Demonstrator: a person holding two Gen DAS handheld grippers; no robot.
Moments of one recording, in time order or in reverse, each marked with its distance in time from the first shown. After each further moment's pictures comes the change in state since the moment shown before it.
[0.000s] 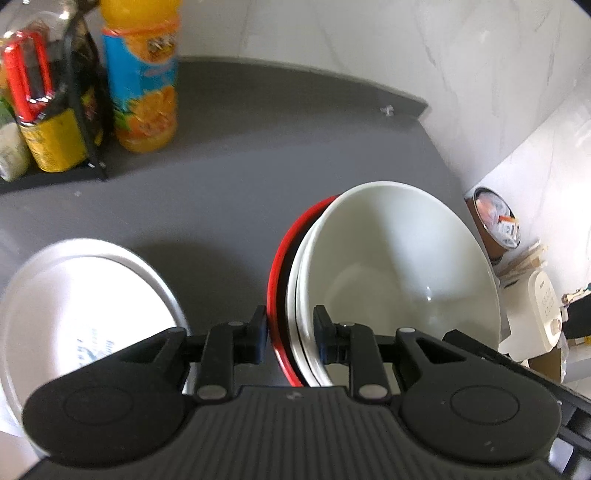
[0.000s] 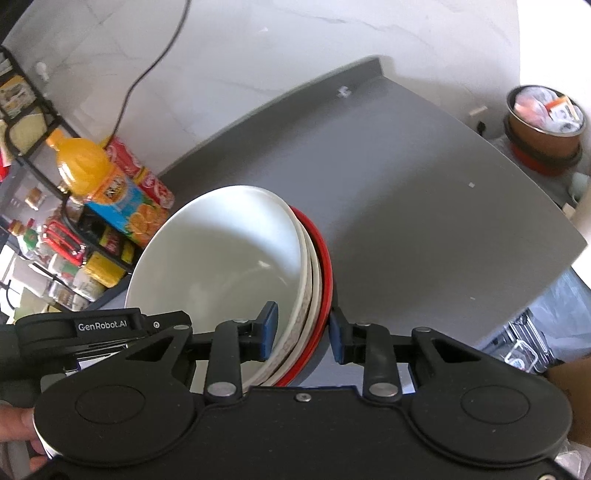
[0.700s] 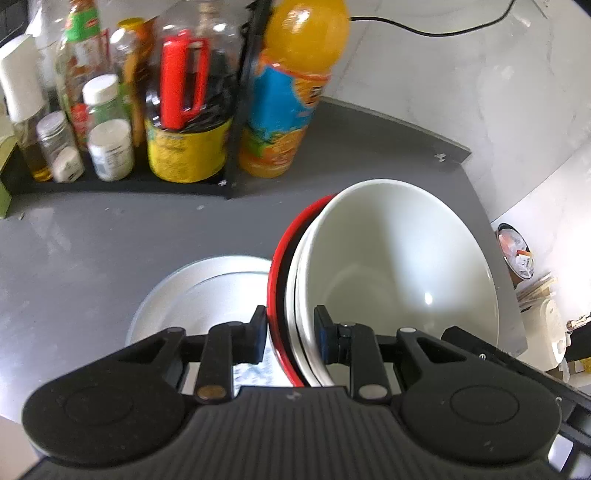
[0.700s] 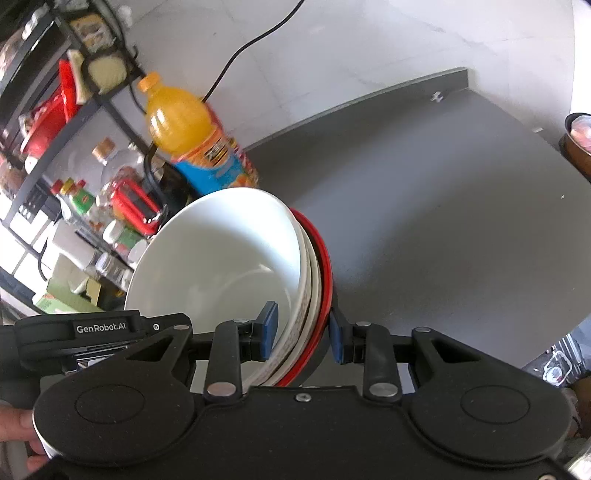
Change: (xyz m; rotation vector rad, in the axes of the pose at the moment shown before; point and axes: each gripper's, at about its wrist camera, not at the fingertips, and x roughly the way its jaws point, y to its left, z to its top) left arm -0.068 0.131 0.002 -0.073 -0.049 0.022; right arm 0.011 0.129 -0.032 -0.093 0.000 0.058
